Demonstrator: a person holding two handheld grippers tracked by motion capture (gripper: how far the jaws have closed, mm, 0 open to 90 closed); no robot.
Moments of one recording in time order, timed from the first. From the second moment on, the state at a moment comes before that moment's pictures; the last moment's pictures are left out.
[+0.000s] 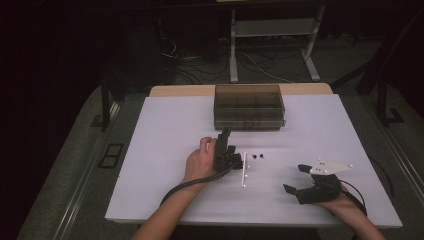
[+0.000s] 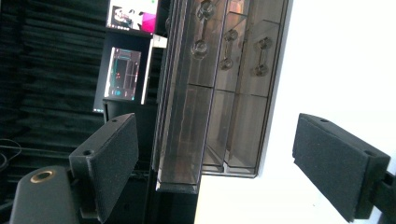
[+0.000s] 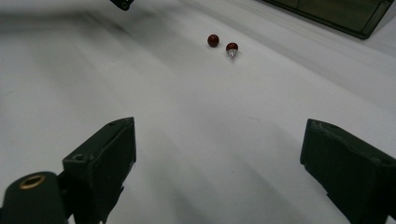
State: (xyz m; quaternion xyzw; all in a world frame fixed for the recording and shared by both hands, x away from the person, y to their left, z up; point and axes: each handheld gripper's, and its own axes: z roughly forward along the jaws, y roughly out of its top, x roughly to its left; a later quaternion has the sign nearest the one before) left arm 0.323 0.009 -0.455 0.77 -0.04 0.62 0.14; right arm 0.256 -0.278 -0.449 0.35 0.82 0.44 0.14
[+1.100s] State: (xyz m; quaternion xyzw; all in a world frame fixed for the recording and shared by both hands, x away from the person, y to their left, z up) left arm 0.330 0.013 -0.444 0.81 0.04 0.54 0.24; right arm 0.257 -0.278 -0.449 0.35 0.82 0.44 0.14
